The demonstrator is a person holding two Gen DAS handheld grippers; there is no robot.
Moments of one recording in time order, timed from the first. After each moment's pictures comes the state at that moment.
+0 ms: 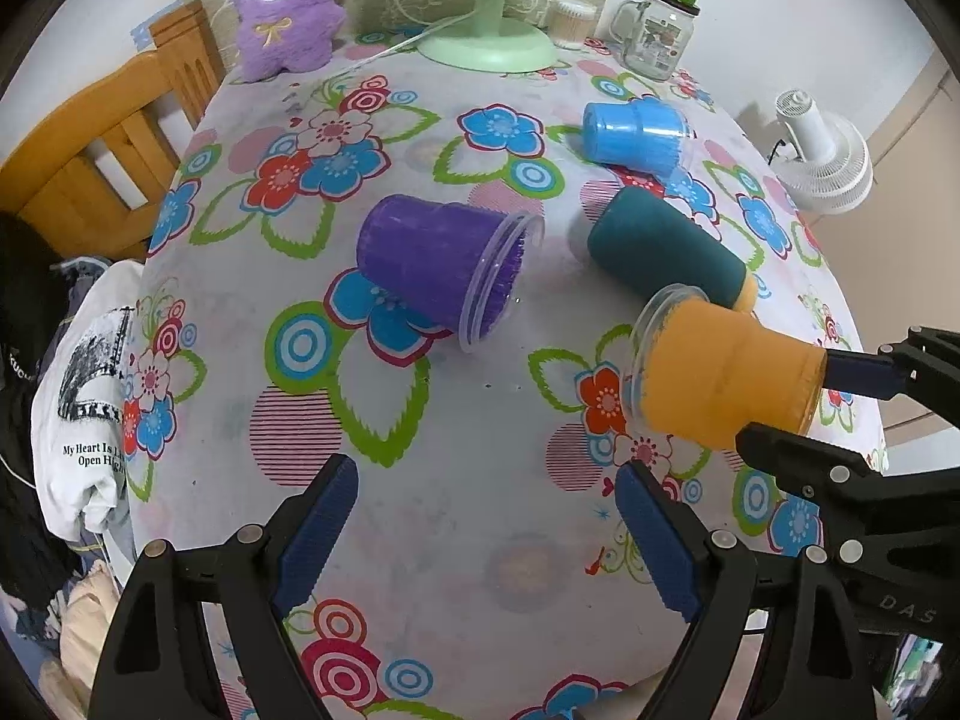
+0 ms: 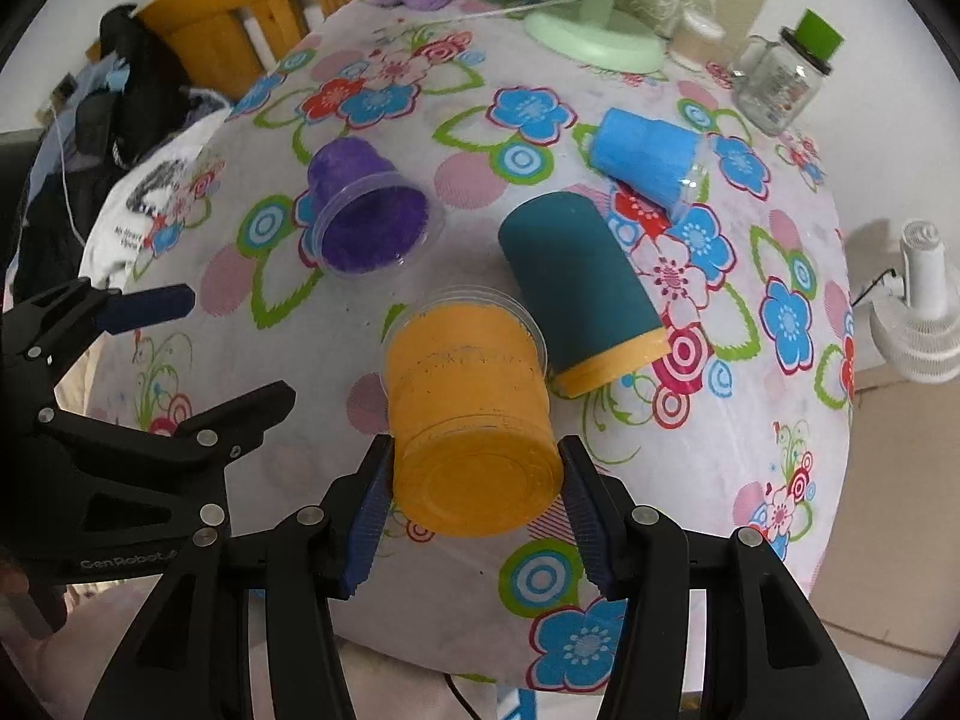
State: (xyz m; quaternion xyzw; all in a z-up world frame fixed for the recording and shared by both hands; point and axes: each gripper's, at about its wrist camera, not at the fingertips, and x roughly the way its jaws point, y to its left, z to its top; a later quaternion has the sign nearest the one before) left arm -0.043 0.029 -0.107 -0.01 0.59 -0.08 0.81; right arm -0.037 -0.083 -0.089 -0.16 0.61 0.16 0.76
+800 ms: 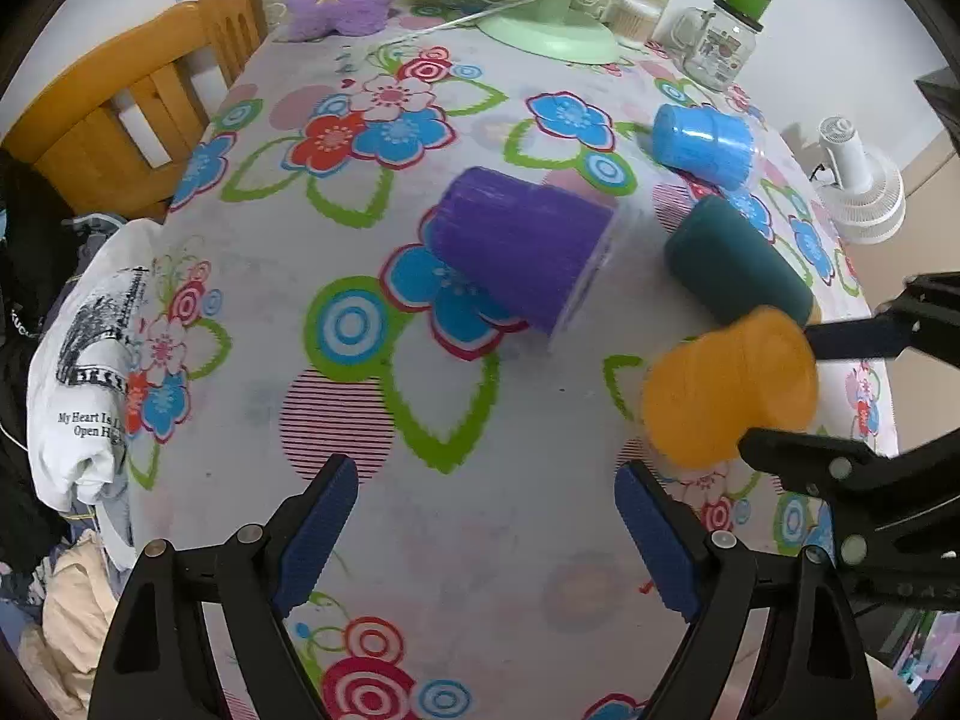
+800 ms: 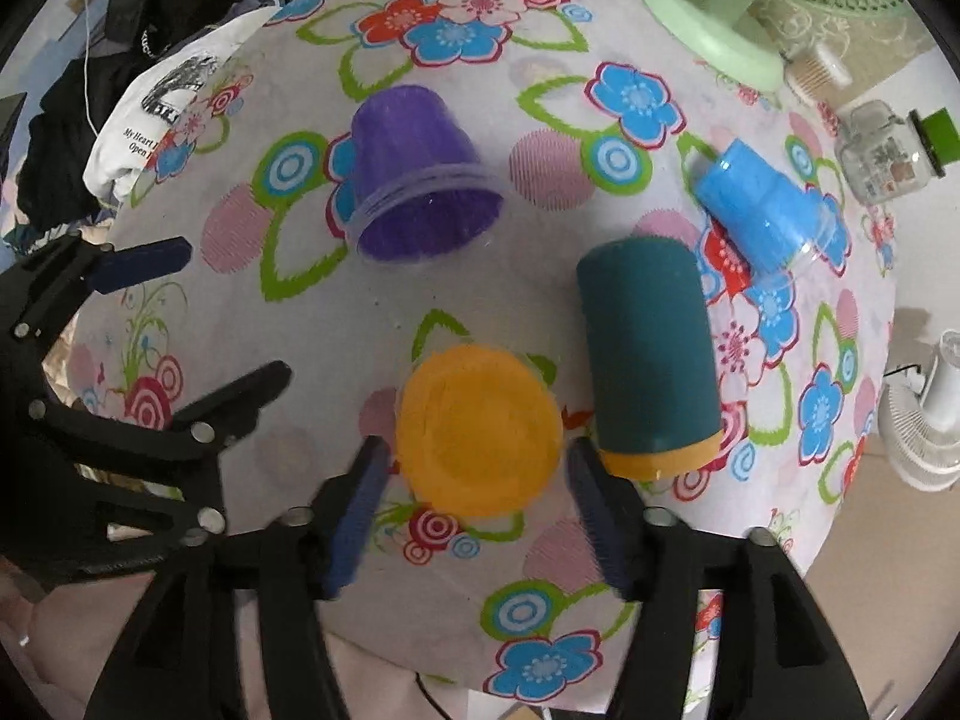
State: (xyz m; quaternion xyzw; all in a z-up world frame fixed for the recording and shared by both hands) left arm -0.033 0.063 -0.128 -0.04 0.60 -0.05 0.80; right arm 0.001 -0.033 -0.112 -0.25 0.65 0.20 0.68
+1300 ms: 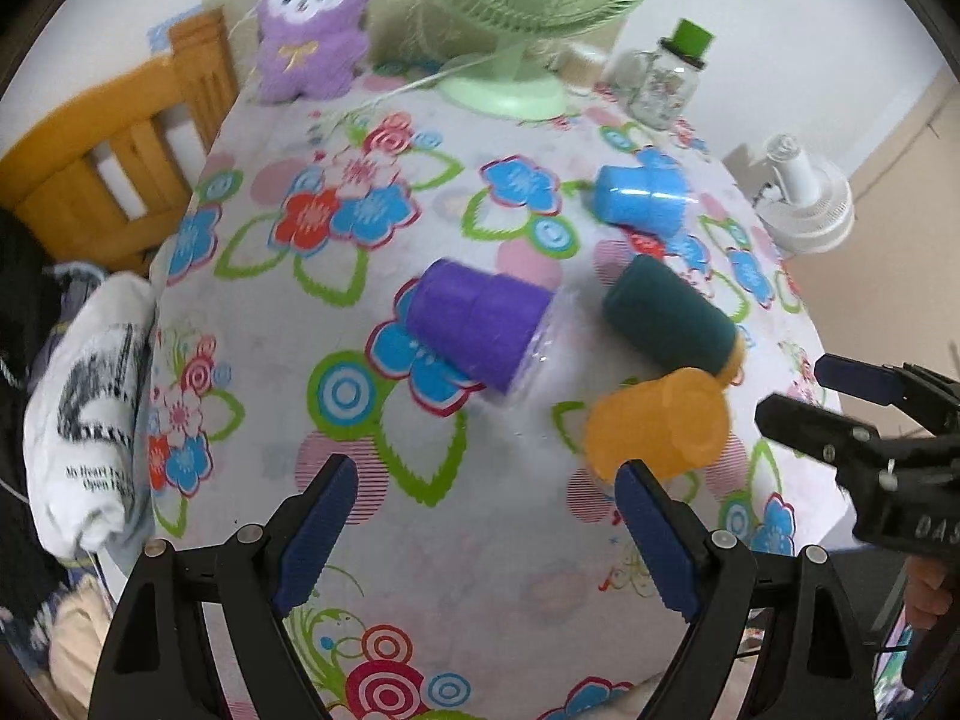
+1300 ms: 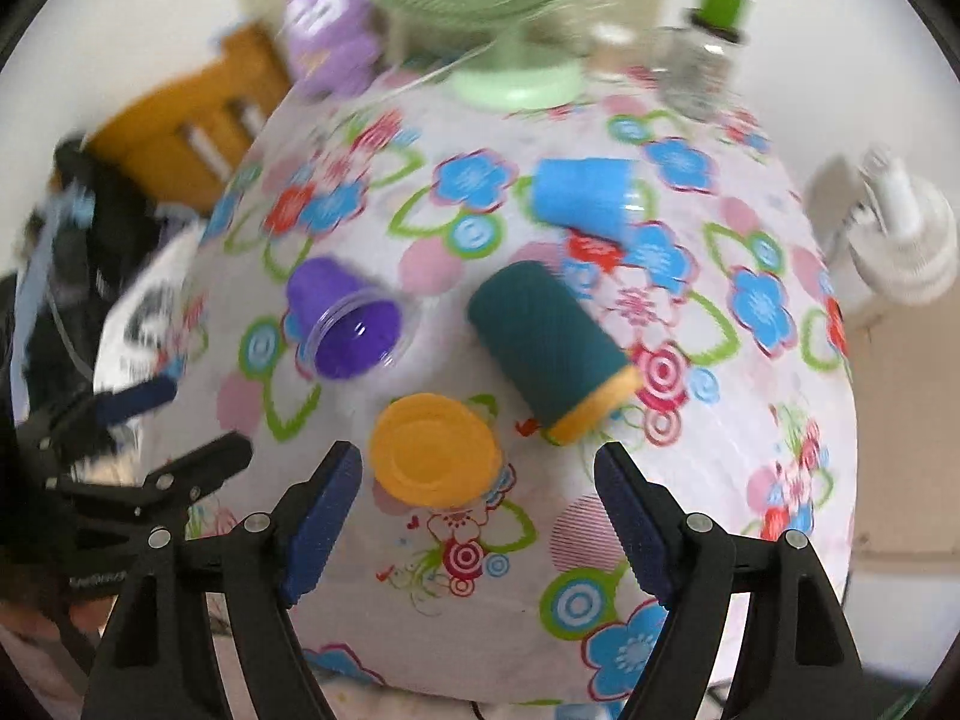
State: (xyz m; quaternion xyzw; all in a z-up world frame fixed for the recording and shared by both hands) left arm -0.030 0.064 -0.075 -0.04 0.56 -0.10 0.82; right arm -0.023 -0.100 -0.055 -0.03 0.57 0.09 0.81
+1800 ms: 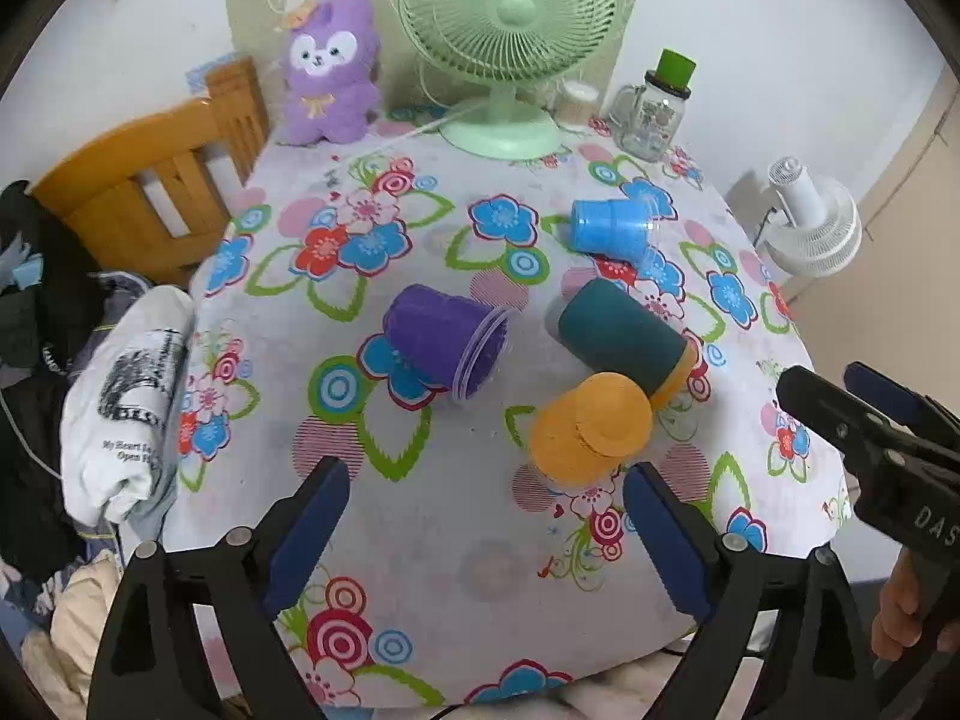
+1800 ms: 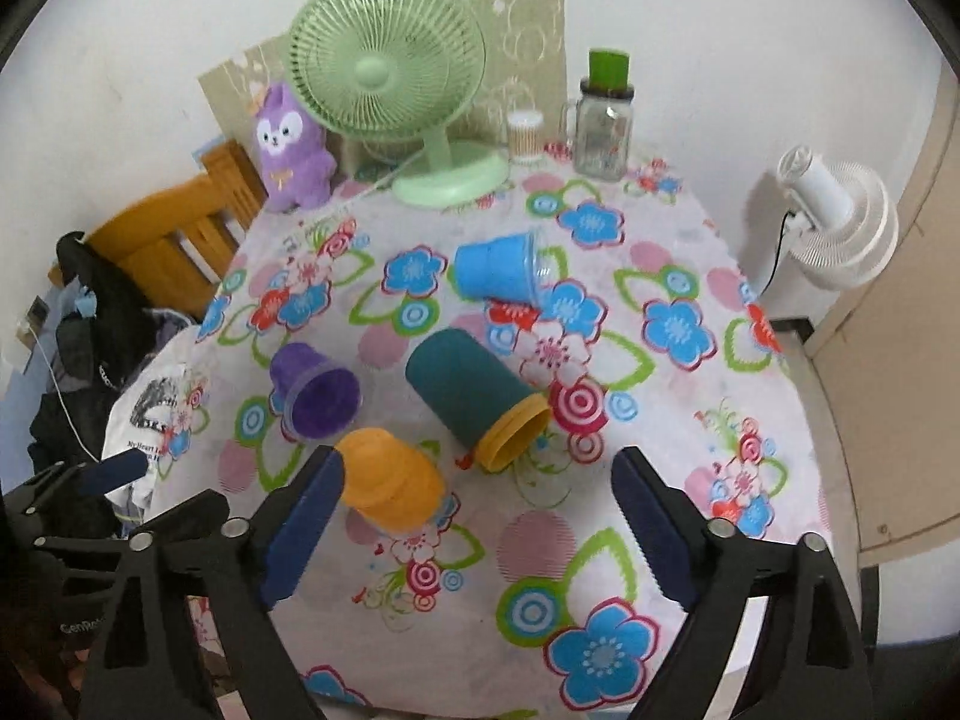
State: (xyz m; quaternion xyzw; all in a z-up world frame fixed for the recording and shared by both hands) left arm -0.068 0.021 -0.034 -0.03 0.53 -0.04 0.85; right arm -0.067 -0.152 -0.016 0.02 0.47 0.06 0.88
